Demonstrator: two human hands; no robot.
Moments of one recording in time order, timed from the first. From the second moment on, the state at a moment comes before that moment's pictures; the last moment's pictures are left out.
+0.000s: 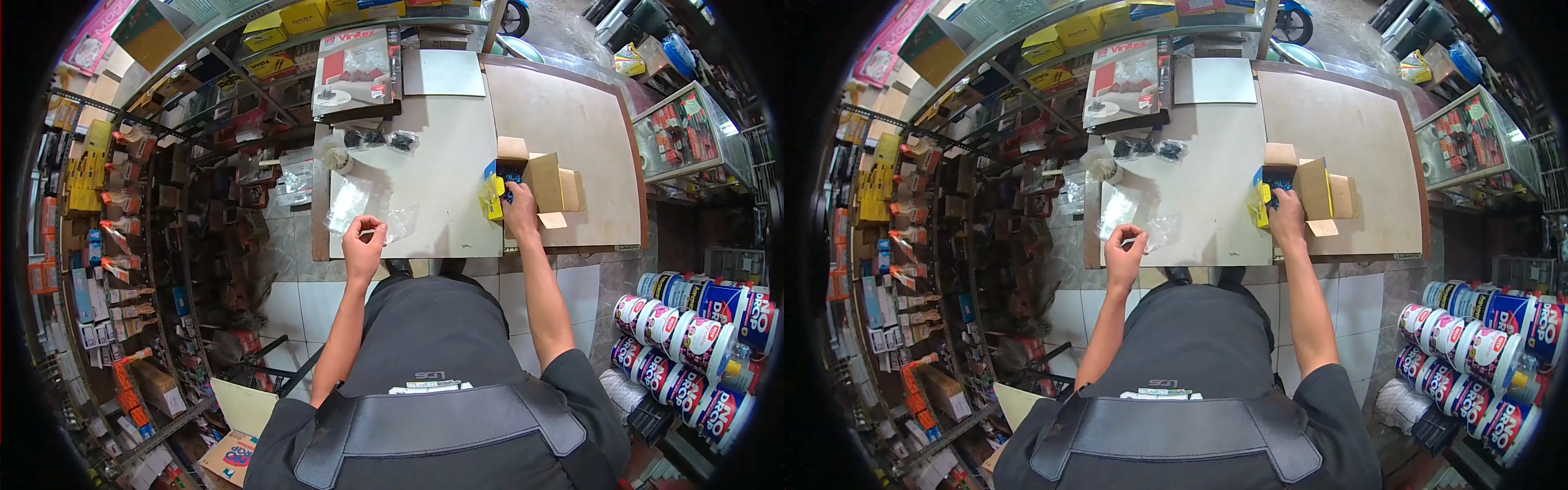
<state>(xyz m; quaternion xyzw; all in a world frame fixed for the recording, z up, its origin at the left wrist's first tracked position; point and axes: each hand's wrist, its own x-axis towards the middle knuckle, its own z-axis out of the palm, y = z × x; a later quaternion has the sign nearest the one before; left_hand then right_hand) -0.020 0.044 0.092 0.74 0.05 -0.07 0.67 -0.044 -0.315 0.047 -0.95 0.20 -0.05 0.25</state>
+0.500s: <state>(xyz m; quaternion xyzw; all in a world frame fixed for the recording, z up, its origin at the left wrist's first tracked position) -0.017 0.047 0.087 0.72 0.08 -0.08 0.68 -0.042 -0.327 0.034 -0.77 0.29 -0.17 0.53</state>
